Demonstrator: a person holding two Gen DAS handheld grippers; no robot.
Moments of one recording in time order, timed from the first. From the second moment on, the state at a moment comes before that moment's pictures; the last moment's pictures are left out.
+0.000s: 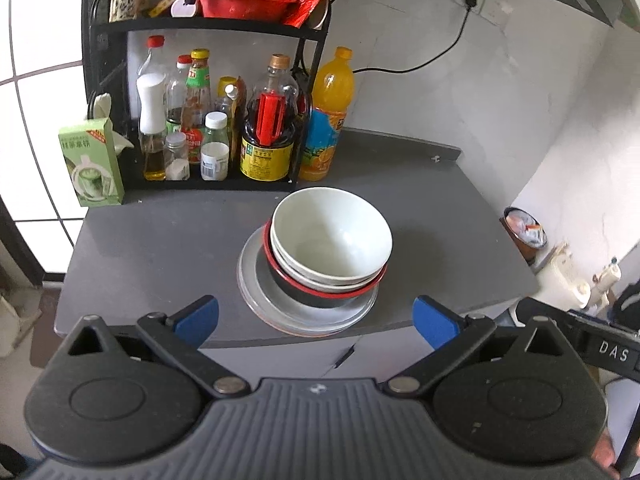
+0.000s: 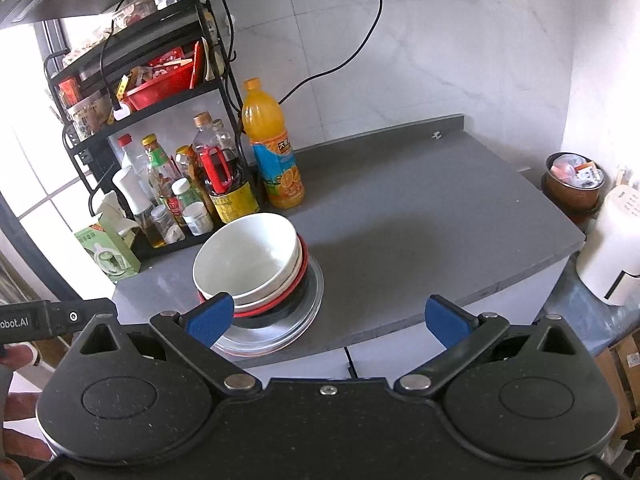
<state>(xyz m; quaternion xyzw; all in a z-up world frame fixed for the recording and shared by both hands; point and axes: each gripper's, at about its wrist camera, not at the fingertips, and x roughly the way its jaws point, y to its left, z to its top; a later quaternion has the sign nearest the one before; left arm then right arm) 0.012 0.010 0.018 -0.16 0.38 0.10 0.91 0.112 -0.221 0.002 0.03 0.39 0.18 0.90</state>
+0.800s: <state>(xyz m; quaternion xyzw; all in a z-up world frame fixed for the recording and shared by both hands) -0.040 0.038 0.015 -0.13 0.38 0.05 0.91 0.038 -0.197 0.014 0.03 0.37 0.13 0.92</state>
